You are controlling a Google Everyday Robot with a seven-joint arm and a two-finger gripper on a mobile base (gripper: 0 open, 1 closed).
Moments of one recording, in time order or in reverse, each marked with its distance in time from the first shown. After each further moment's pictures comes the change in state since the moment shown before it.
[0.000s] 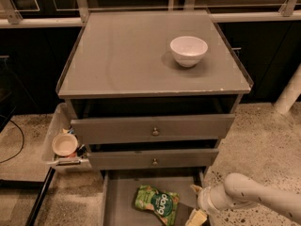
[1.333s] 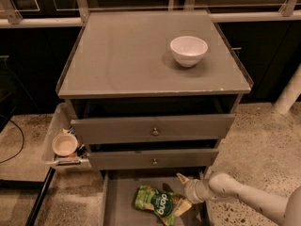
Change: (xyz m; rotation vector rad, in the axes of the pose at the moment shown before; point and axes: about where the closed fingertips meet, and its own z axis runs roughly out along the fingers) arm -0.017 -0.077 0.086 0.105 -0.118 -0.199
